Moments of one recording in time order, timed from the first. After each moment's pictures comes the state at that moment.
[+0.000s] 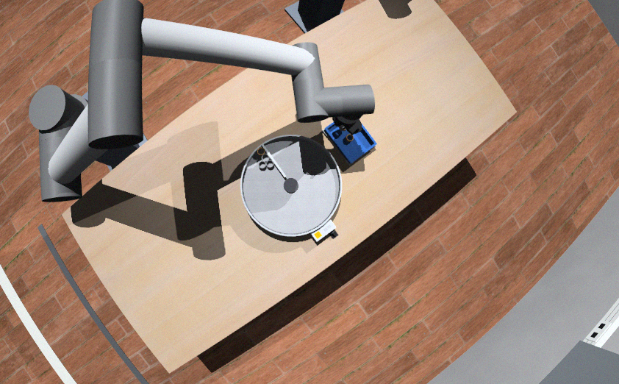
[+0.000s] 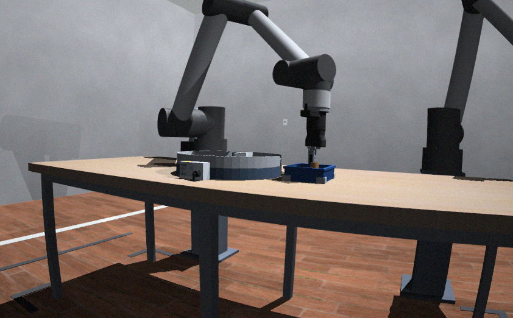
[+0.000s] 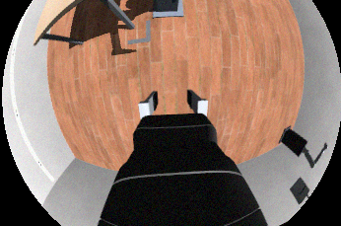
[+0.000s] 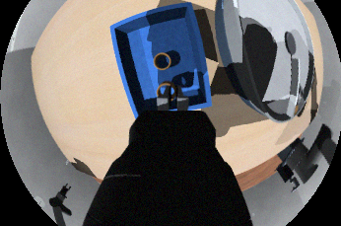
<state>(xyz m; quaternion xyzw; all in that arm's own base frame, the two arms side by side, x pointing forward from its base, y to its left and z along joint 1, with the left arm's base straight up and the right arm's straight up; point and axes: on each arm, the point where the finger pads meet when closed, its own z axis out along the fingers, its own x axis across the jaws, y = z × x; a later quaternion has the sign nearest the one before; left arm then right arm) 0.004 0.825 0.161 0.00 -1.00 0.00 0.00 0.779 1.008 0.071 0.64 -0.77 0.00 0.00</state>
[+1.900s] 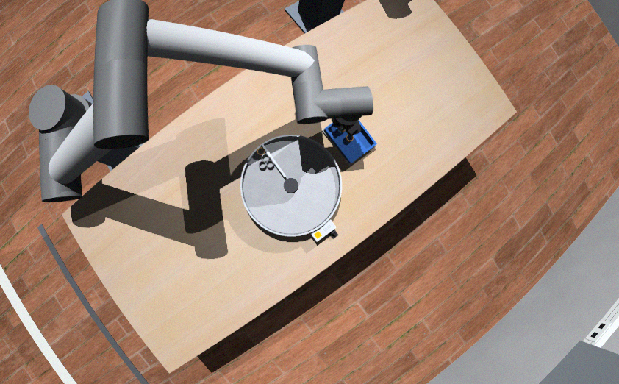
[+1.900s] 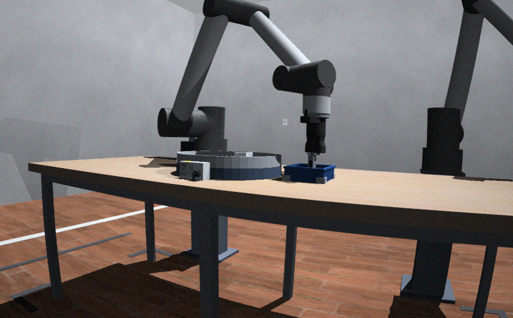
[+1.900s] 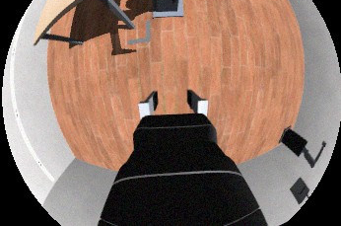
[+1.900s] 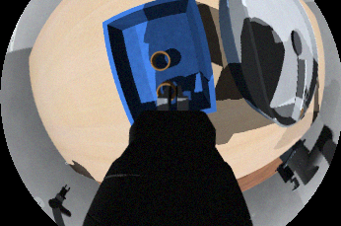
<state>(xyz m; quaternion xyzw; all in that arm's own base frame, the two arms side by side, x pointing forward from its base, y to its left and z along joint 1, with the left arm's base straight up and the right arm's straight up) 0.004 0.825 0.161 0.00 -1.00 0.00 0.00 0.779 1.008 0.048 0.64 -0.77 0.00 0.00</state>
